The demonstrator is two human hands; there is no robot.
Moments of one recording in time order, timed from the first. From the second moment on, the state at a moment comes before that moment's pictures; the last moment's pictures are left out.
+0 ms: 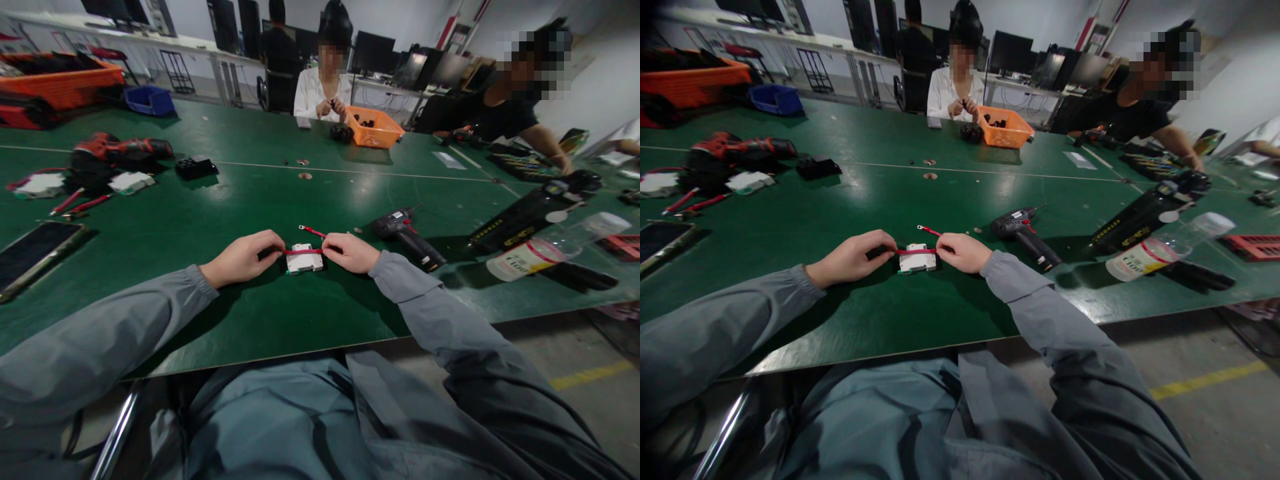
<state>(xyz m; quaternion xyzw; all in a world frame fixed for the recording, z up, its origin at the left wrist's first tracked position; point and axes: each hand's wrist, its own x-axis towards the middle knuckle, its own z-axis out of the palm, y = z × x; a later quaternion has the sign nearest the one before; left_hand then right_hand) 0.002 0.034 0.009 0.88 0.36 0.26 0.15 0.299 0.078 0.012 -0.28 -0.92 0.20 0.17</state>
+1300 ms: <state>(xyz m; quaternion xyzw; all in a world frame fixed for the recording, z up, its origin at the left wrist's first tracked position) 0.000 0.035 0.009 0.87 0.37 0.25 0.22 0.300 0.079 0.012 -0.28 -0.92 0.21 0.17</state>
